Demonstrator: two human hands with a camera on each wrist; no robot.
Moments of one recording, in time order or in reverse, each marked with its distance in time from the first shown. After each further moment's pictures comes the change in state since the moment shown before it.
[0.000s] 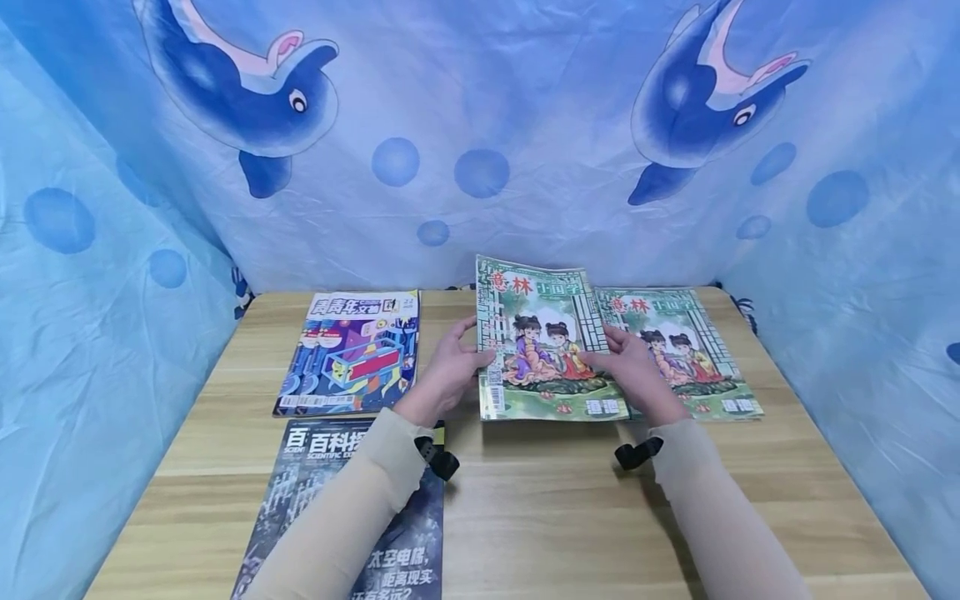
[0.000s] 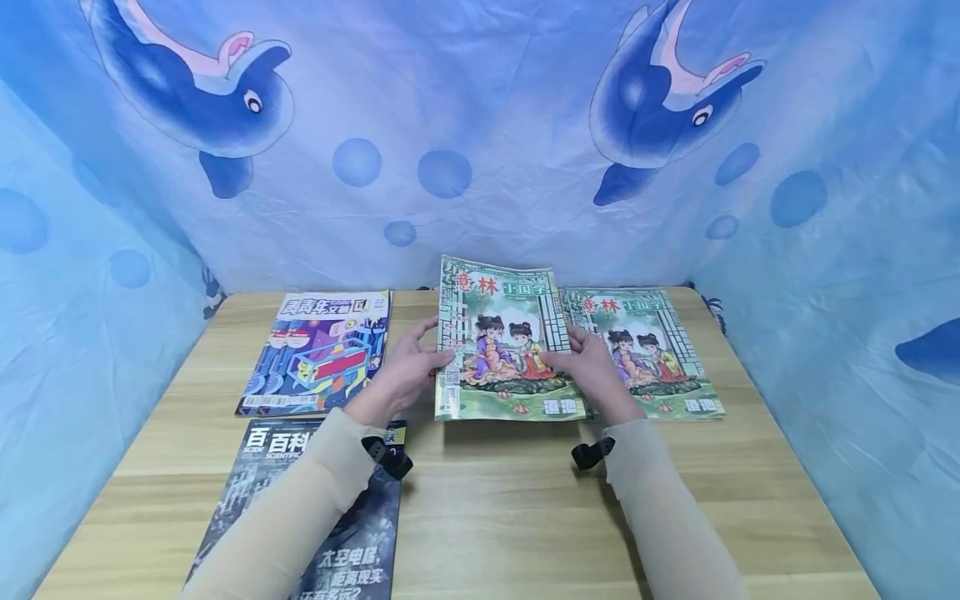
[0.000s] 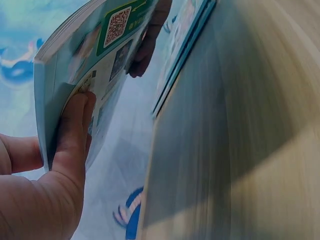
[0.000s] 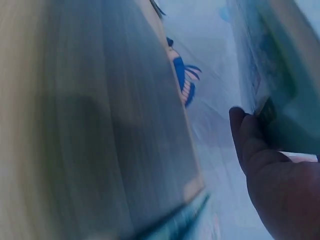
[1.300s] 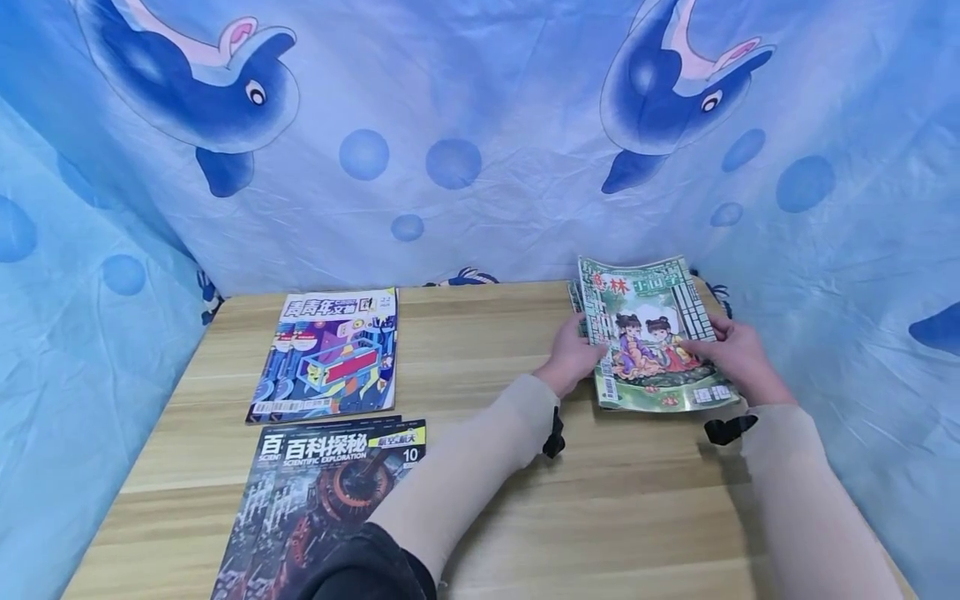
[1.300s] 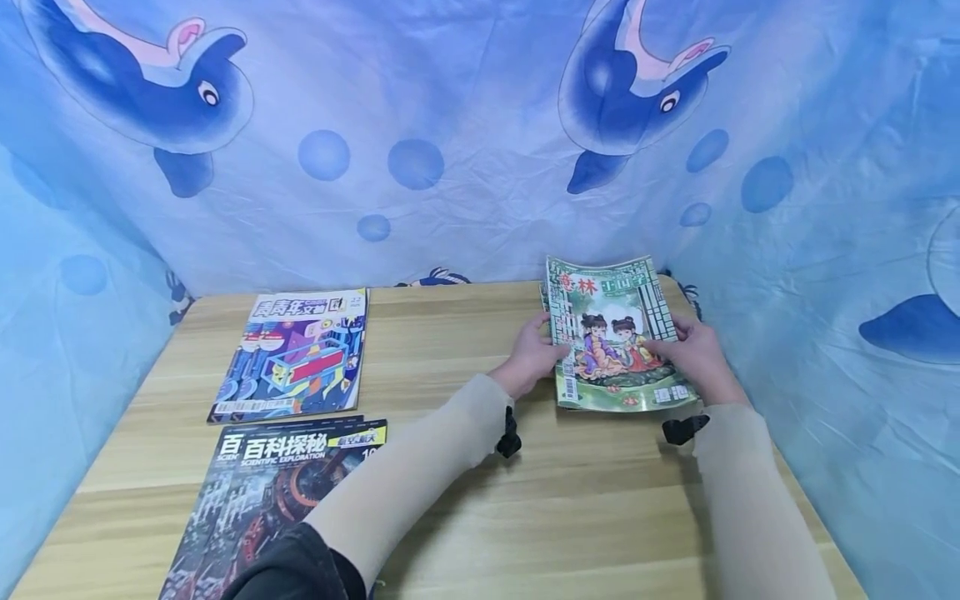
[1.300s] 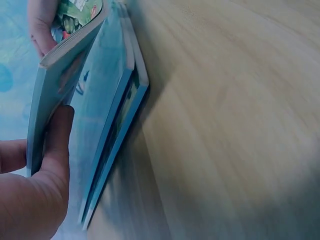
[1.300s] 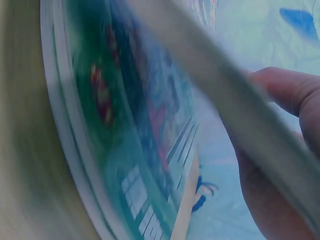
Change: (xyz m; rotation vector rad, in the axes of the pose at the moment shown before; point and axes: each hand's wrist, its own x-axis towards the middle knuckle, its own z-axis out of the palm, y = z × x) left_hand 0.069 -0.059 0.192 0.266 0.001 0.013; right_hand -0.026 0.038 -0.163 -0.289 0.234 0.038
